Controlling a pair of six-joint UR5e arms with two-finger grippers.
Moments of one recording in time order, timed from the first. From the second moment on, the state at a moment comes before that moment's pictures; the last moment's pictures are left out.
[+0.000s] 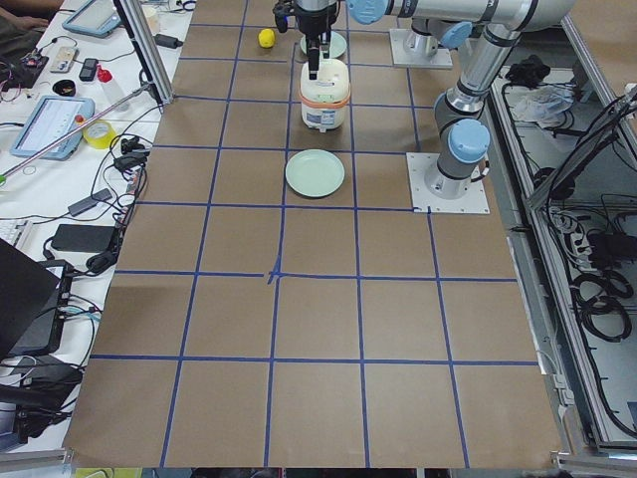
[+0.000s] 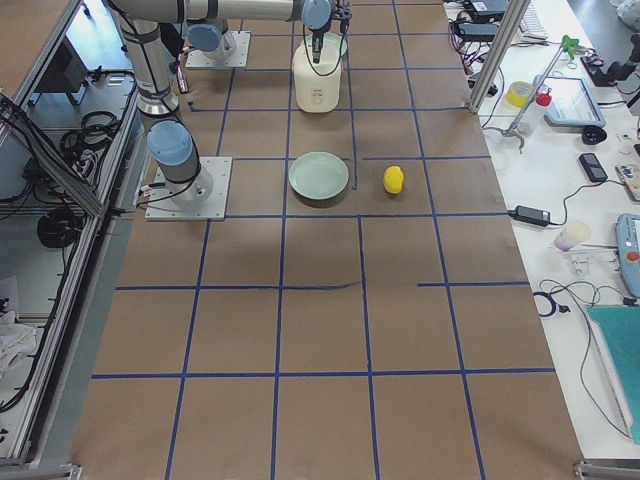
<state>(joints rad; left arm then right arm) -1.55 -1.50 -1.59 -1.62 1.59 -0.05 2.02 -1.40 1.68 -1.81 -1.50 0.53</state>
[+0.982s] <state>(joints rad) -1.55 -1.50 -1.59 -1.62 1.59 -0.05 2.02 -1.39 1.68 -1.82 -1.50 0.53</state>
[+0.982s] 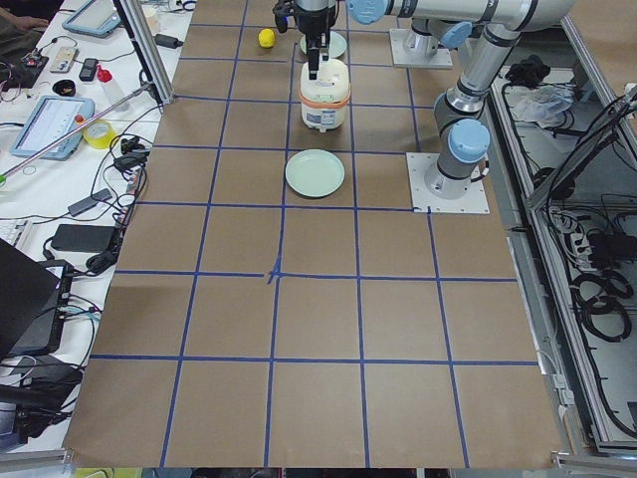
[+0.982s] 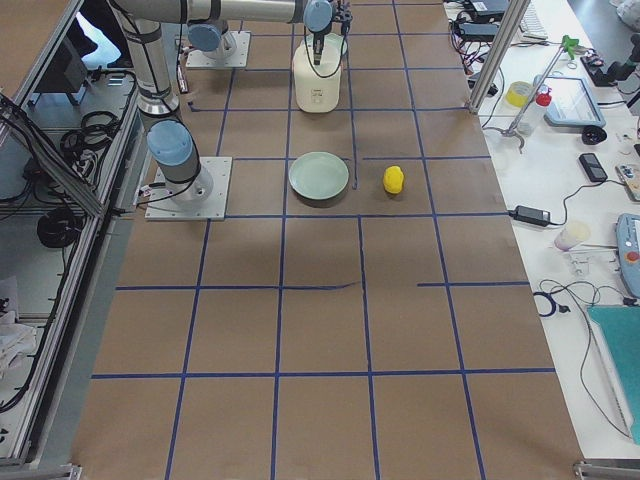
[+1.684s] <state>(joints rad) -1.55 -1.50 -1.59 -1.62 1.59 -0.05 2.02 -1.38 1.68 -1.82 -1.51 0.52</state>
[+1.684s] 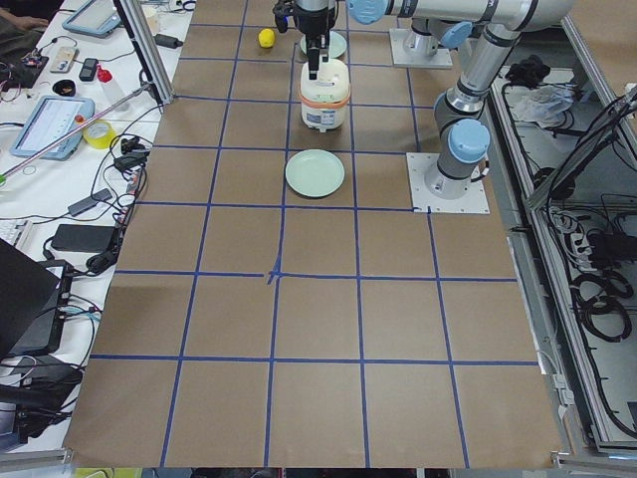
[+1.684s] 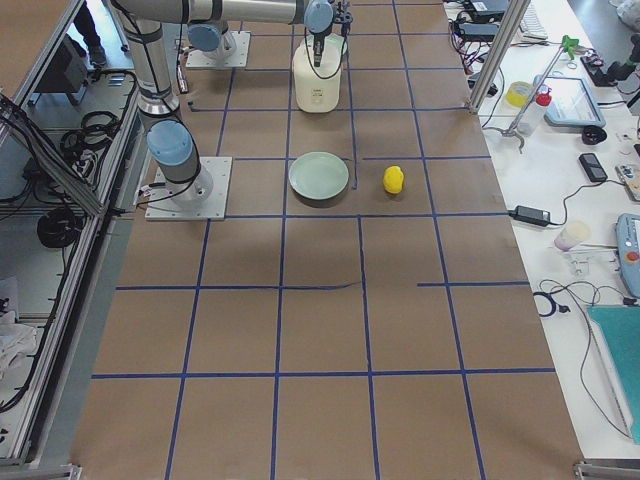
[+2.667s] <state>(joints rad) -1.55 -1.50 -1.59 -1.62 1.59 -0.05 2.02 -1.40 1.67 -1.84 -1.52 0.52</state>
